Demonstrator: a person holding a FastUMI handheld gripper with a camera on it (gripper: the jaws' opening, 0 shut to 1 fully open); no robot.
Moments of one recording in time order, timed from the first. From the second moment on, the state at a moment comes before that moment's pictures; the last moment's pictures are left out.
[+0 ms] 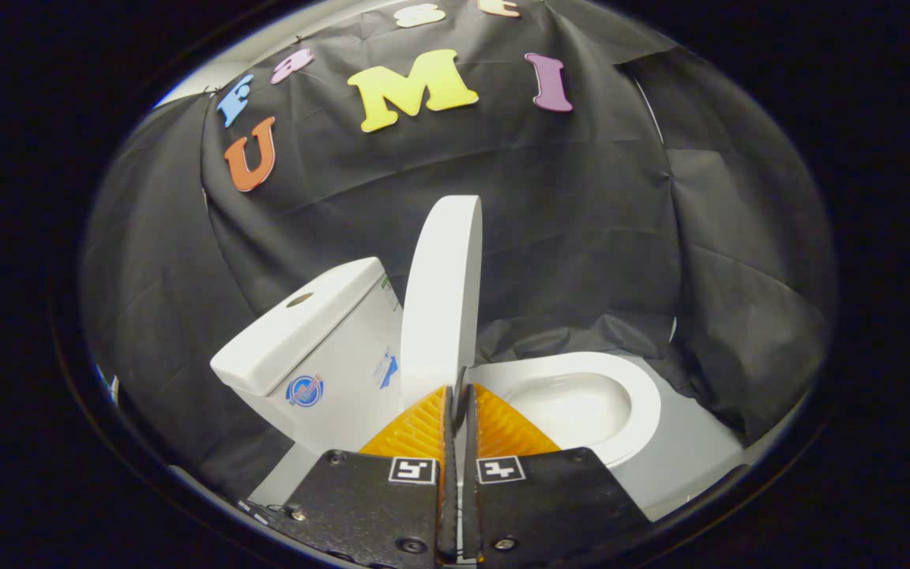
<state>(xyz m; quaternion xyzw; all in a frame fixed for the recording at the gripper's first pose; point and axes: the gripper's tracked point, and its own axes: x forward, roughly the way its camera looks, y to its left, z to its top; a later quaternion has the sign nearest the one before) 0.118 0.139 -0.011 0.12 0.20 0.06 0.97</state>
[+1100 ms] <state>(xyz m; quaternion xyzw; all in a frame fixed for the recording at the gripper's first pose) 0.130 0.227 -0.001 -0.04 0.16 0.06 0.99</state>
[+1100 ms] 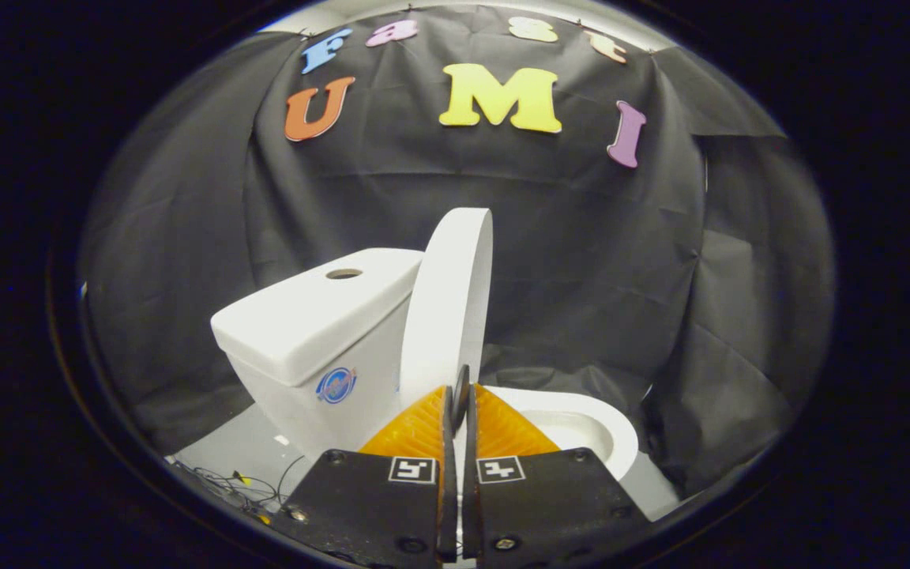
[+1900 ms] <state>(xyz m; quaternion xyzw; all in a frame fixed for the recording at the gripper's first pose) 0.070 0.214 0.064 -0.03 0.02 0.14 0.99</state>
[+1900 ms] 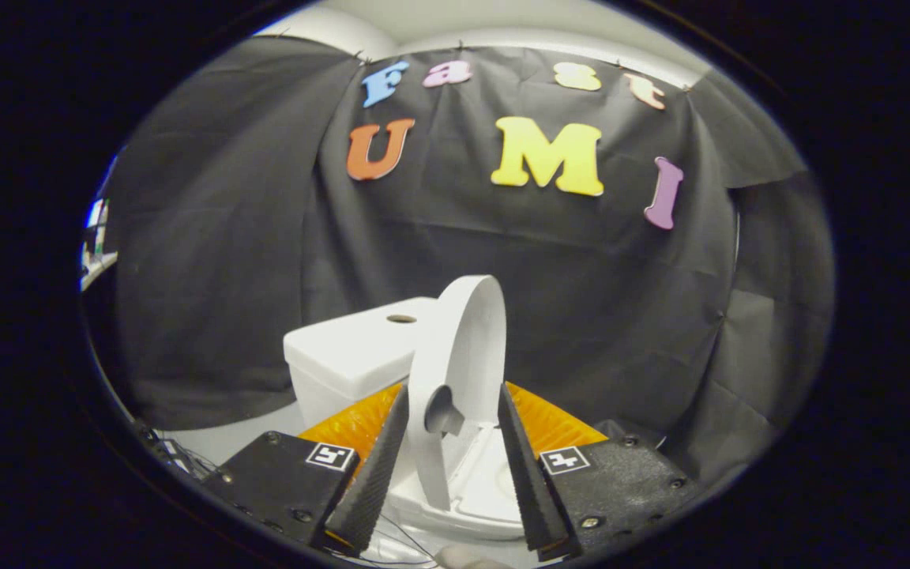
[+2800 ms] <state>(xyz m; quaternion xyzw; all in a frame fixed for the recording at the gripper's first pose) 0.014 -0.034 -0.011 0.04 -0.02 -0.03 1.00</state>
